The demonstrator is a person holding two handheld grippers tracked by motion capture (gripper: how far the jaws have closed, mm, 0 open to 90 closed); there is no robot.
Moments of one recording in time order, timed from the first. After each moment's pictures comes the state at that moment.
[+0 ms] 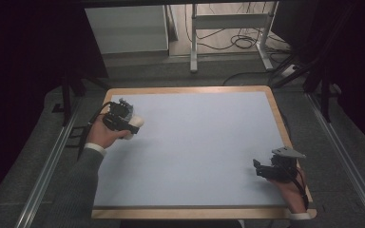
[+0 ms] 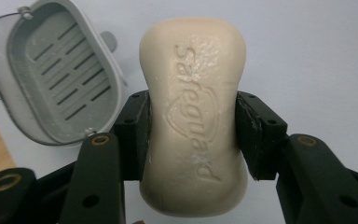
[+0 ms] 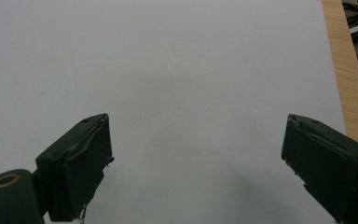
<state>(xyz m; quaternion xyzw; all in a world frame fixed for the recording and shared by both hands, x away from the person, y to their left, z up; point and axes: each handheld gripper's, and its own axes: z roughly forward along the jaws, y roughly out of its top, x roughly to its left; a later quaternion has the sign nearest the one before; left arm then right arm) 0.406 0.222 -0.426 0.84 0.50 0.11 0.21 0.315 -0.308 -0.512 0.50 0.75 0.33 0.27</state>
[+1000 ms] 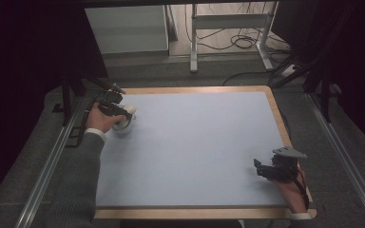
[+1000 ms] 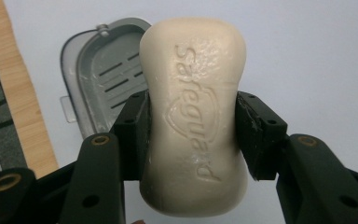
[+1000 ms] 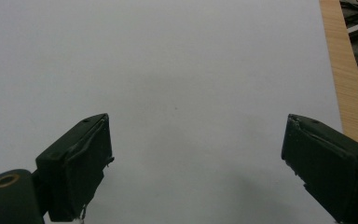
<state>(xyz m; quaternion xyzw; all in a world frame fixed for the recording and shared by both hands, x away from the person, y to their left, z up) 0.454 0.250 -0.425 0.79 0.57 0.11 0.20 0.316 -0.310 -0.512 0.51 0.75 0.33 0.27</state>
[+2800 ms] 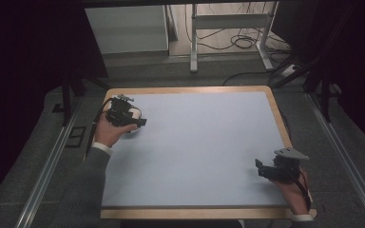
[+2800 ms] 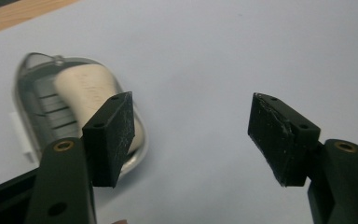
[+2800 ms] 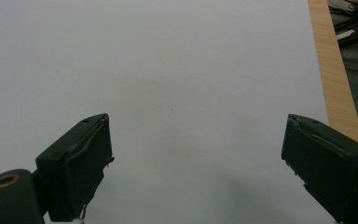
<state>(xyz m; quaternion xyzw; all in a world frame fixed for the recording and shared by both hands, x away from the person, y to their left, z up) 0.407 0.215 -0.429 0.80 0.48 0.13 0.32 0.311 -0.312 -0.508 0.51 0.74 0.34 0.29</state>
